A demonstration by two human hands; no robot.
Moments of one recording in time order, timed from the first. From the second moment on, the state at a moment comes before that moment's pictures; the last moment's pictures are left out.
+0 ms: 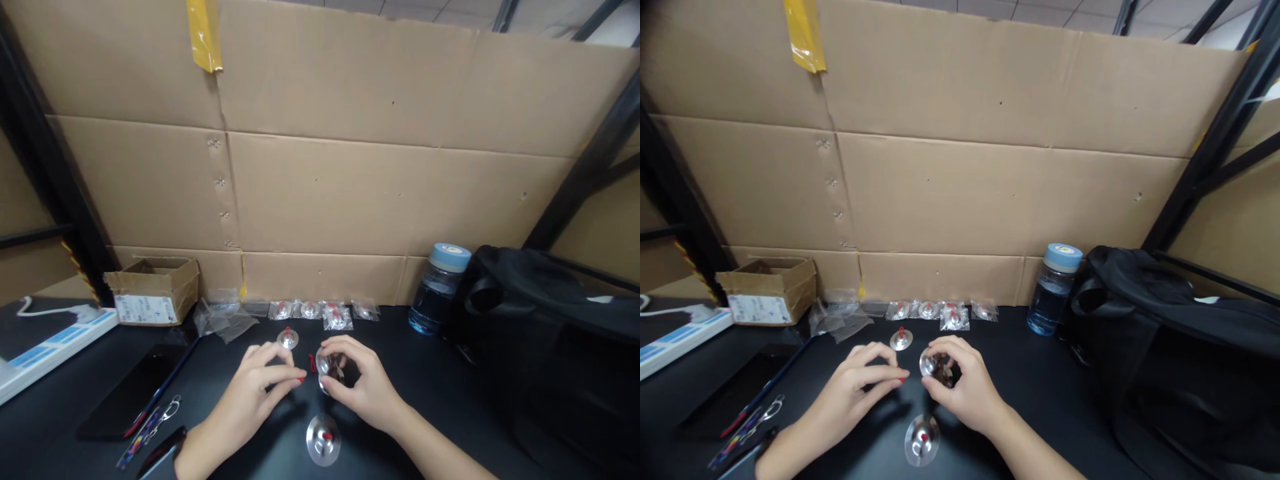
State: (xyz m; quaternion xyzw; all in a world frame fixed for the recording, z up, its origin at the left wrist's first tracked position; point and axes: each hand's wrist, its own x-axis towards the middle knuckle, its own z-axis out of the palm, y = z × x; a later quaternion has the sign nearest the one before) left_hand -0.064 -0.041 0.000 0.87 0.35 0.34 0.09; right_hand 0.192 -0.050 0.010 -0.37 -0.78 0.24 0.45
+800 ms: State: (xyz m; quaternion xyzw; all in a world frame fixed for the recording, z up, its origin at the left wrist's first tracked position) left_hand -0.039 -0.054 0.002 0.72 0.39 0.45 0.36; right_hand 0.170 -0.073 0.014 -0.34 -0.78 0.25 0.47
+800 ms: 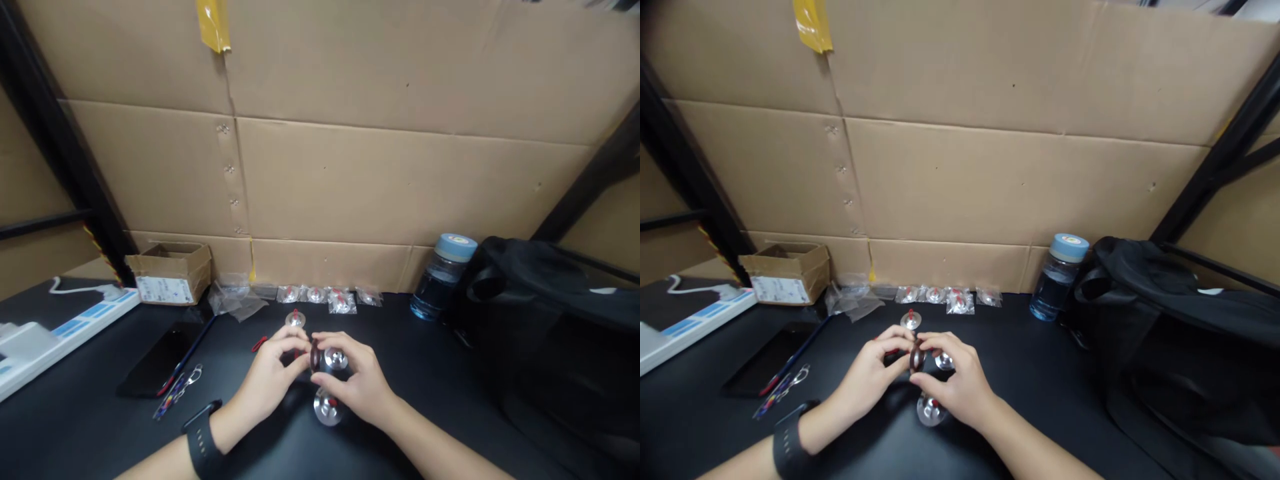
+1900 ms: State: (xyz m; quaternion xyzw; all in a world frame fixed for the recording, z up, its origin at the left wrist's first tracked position) left_hand -0.042 -0.072 0.016 0.83 0.43 0.34 0.06; right_hand 0.169 -0.070 0.012 -0.38 -0.79 0.22 0.42
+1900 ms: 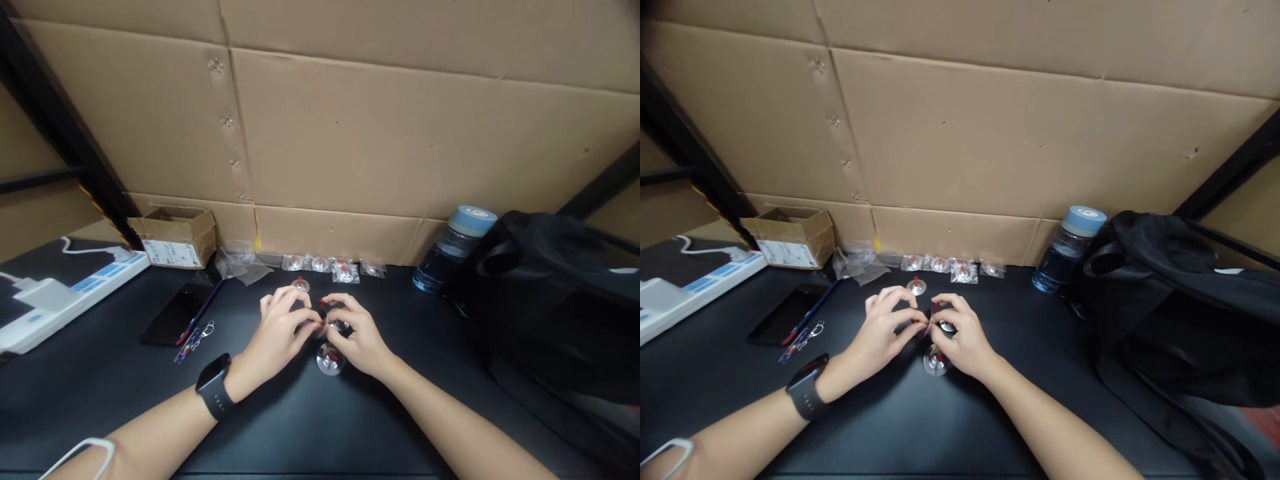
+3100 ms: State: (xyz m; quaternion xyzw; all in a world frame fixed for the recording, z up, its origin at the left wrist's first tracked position) left_hand -0.059 -0.072 0.019 0.88 0.40 0.27 0.04; right_hand 0.189 -0.069 0.011 -0.43 -0.84 0.14 0.30
